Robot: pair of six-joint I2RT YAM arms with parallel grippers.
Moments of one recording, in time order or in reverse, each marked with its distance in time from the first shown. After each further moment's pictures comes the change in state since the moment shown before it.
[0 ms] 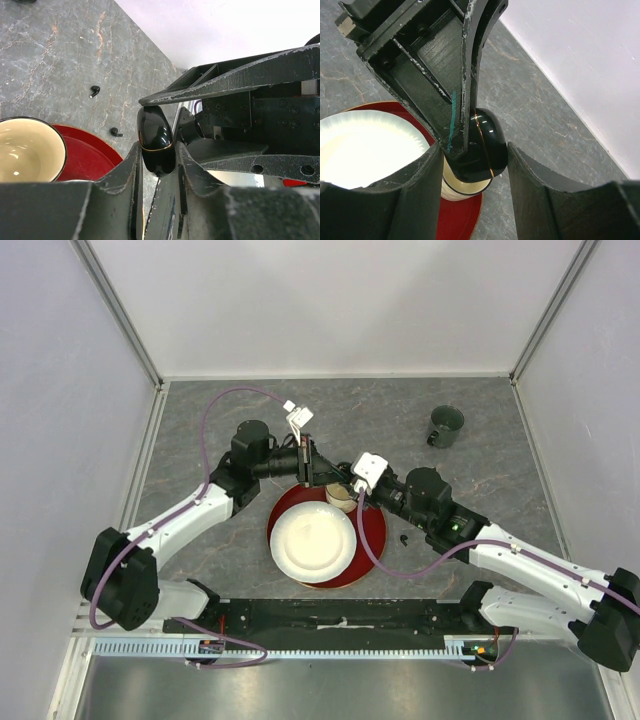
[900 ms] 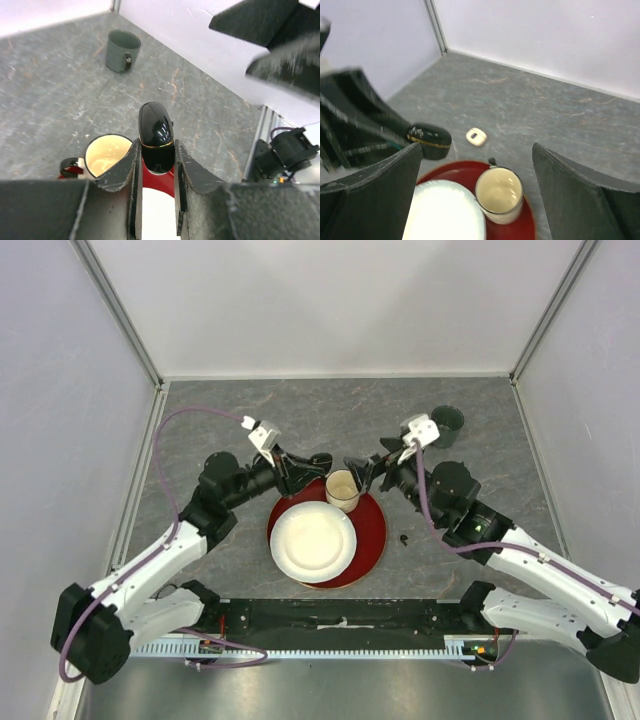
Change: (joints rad) left arm -0.005 -0.291 -0.188 0.046 -0.340 0.256; right arm 0.000 -0.096 0.092 -0.041 0.263 0.459
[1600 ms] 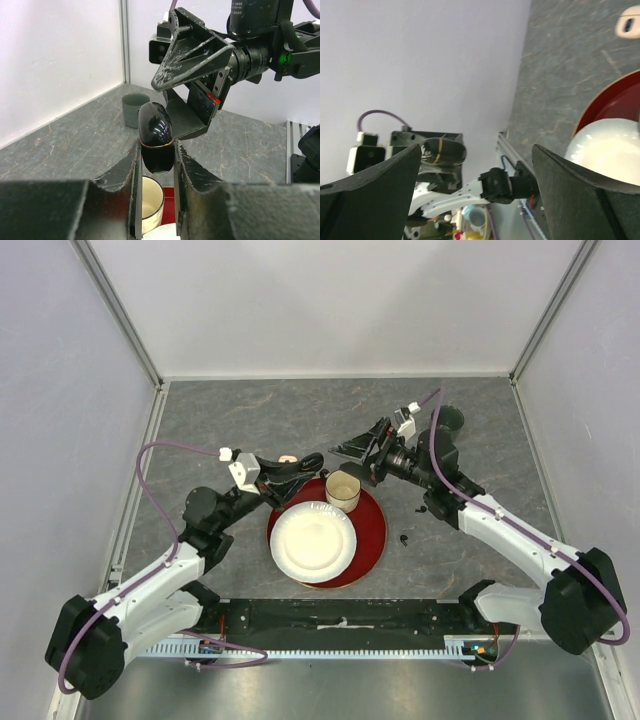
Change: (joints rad) left arm 0.000 -0.135 -0.276 0.506 -0.002 0.168; right arm -0.317 0.289 -0.010 0.154 -0.670 1.164
